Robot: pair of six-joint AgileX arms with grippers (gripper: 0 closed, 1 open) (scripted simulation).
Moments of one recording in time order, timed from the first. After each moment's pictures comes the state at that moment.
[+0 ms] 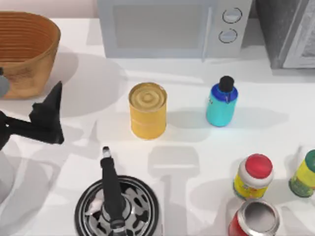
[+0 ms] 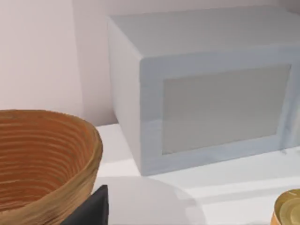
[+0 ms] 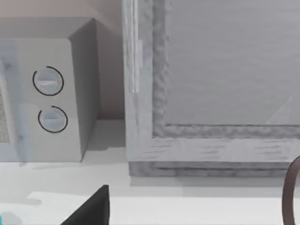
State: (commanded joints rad) left arm -0.30 0.66 0.35 0.19 0.03 0.01; right arm 0.00 0.00 0.00 0.00 0.00 0.00
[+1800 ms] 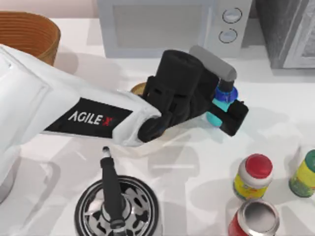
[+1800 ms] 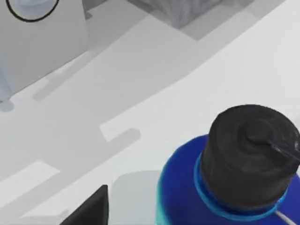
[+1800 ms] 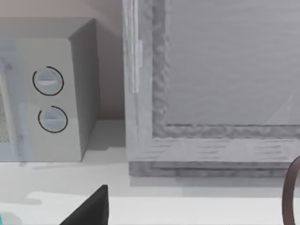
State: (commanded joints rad) left arm -0.77 2.07 1.16 0.41 0.05 0.04; right arm 0.00 0.00 0.00 0.00 0.00 0.00
